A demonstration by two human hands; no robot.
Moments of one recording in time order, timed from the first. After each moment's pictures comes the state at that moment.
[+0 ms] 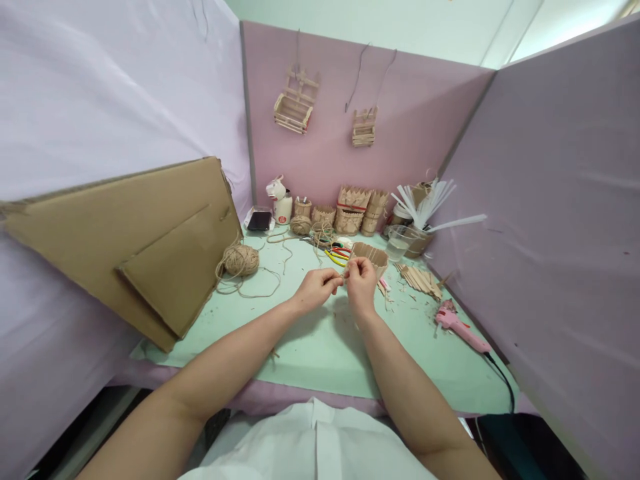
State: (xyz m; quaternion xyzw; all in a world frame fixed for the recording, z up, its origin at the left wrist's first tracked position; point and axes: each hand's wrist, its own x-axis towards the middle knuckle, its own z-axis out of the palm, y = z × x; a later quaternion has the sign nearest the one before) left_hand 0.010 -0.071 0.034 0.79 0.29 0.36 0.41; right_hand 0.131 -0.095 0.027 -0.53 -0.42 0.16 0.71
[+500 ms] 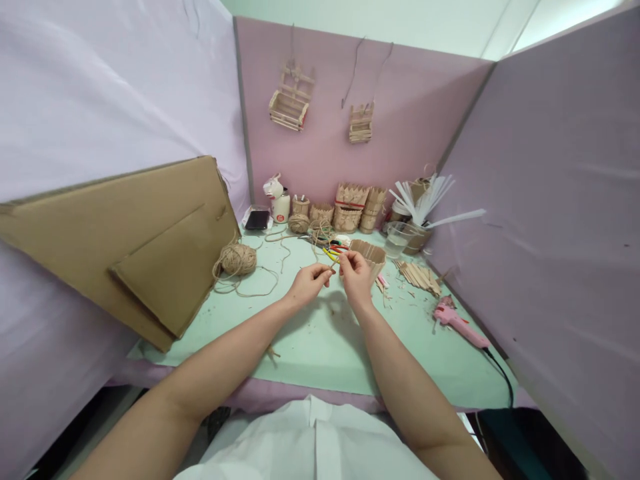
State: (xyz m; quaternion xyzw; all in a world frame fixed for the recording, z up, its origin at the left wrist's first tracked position) left_hand 0.009 -0.061 0.022 0.72 0.32 0.41 0.45; right_hand 0.136 -0.090 0.031 -0.50 -0.47 0.23 0.69
